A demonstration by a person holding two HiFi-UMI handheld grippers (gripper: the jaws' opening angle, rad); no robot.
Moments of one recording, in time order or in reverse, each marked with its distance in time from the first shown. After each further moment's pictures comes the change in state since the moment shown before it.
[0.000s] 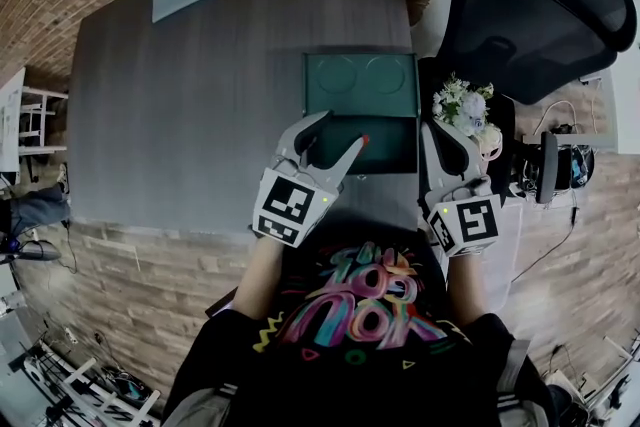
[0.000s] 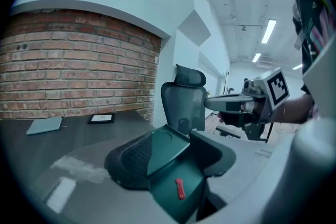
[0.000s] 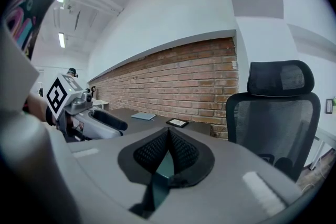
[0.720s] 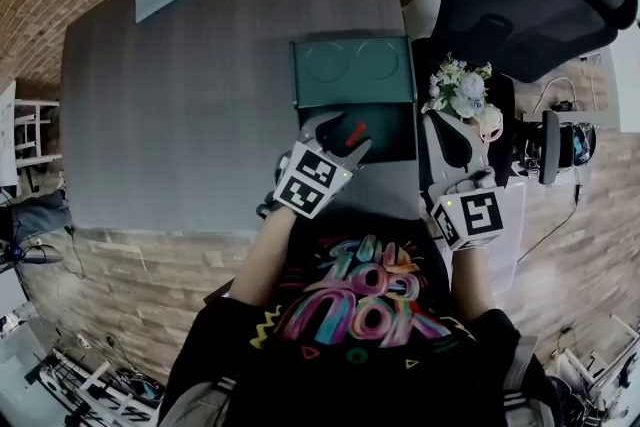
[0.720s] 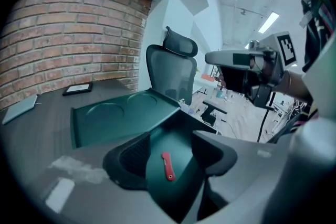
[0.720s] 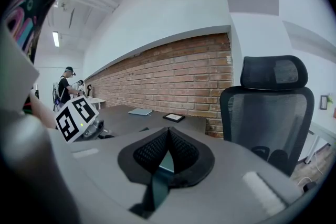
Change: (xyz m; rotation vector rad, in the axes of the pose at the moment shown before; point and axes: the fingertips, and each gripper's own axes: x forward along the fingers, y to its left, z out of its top) left arm 0.056 -0.031 -0.094 -0.021 0.294 -0.178; right arm -0.008 -0.011 -0.018 0.030 0.044 -0.038
